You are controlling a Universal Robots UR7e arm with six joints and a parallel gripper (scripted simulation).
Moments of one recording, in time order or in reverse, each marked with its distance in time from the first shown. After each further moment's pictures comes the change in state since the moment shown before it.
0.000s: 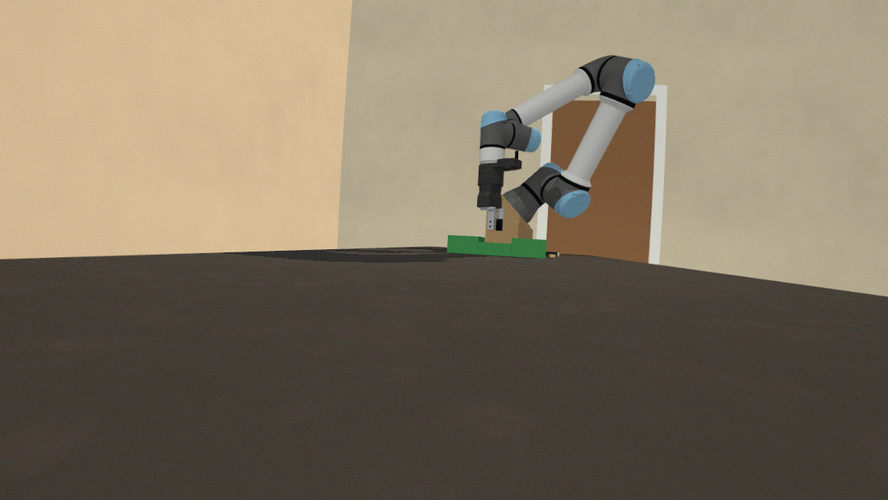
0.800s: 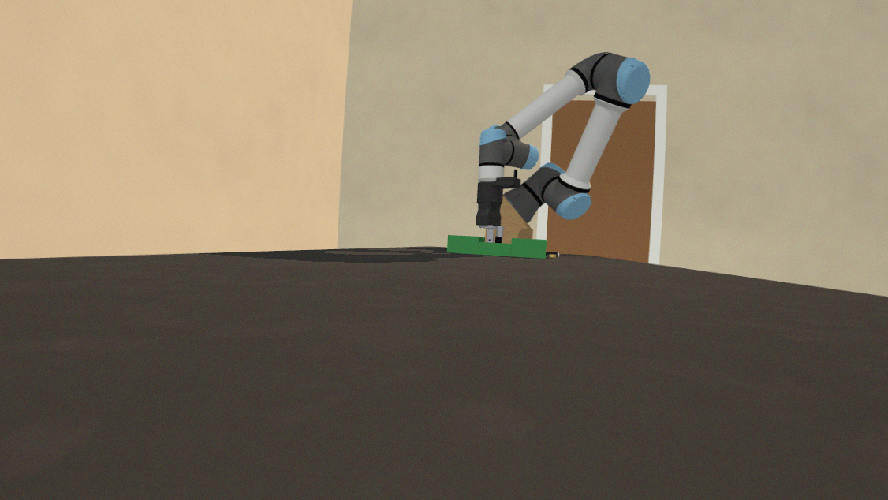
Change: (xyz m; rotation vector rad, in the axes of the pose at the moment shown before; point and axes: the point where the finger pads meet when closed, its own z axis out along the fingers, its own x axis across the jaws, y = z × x) arm 0.000 0.000 0.052 0.001 -0.002 0.000
